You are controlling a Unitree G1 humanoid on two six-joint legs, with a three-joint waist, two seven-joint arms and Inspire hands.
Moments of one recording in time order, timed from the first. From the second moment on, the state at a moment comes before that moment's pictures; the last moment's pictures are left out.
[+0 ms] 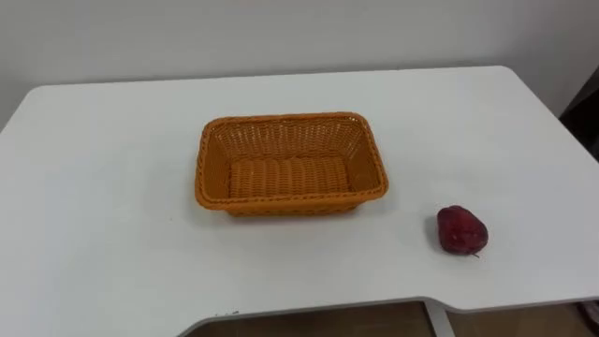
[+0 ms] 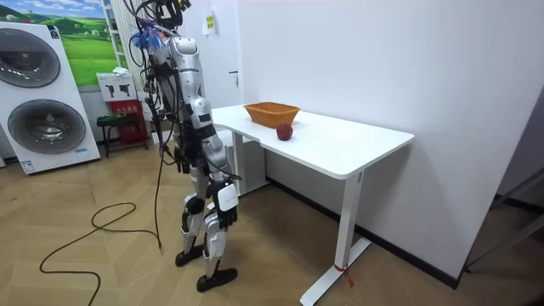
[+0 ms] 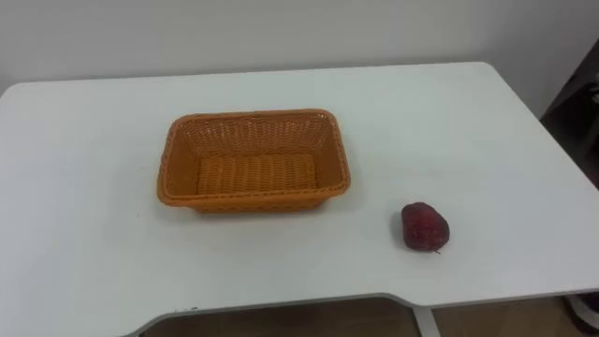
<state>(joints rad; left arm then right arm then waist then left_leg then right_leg) 0.26 0.18 0.05 1.13 0.28 0.18 0.09 0.12 -0.22 0.10 1.32 -0.20 0.15 0.08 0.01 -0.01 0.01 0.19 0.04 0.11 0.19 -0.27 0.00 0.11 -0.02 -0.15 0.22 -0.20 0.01</state>
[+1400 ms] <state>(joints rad) 0.31 0.18 0.28 1.11 0.27 0.02 0.21 0.12 -0.26 -0.53 0.98 1.02 -0.05 -0.32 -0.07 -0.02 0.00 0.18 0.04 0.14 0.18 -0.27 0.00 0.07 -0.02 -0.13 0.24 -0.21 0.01</state>
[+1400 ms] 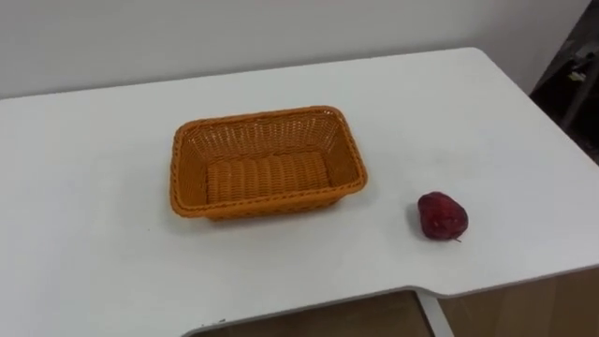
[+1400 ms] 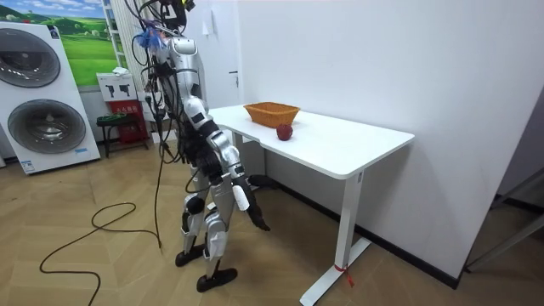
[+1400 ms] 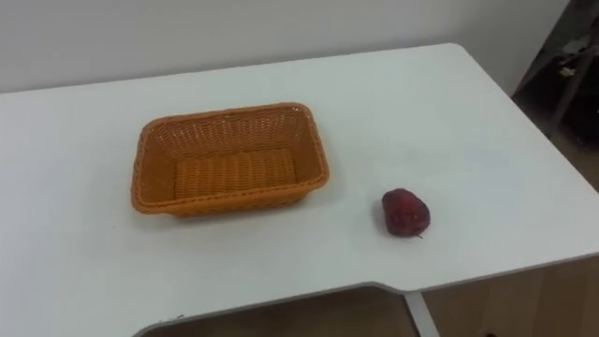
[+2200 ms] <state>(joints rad) 0.32 0.19 0.13 1.11 0.27 -0.01 0.21 0.07 -0.26 -0.28 0.17 0.27 -0.23 -0.82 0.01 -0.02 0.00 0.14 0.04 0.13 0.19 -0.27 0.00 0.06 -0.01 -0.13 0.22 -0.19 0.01</state>
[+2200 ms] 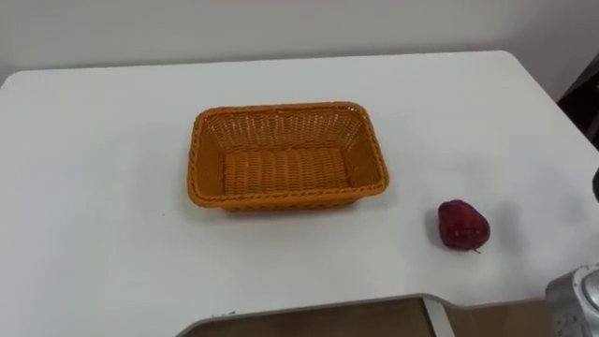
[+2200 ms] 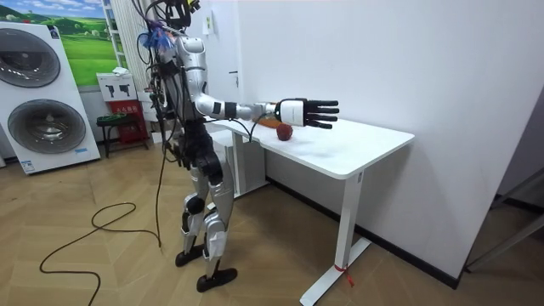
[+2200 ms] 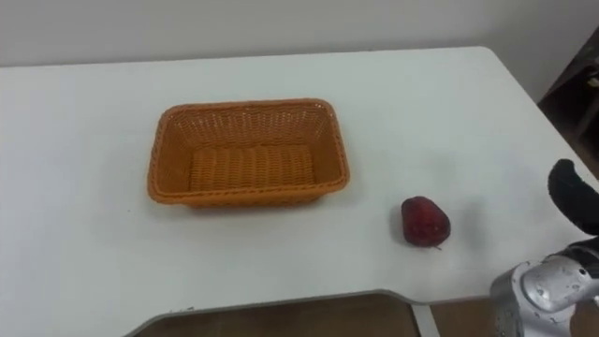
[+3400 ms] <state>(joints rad) 0.29 0.21 0.09 1.12 0.28 -0.01 0.14 0.18 -0.27 0.02 0.19 -0.01 -0.22 -0.40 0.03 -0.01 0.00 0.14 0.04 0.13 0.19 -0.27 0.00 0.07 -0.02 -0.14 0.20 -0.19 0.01</state>
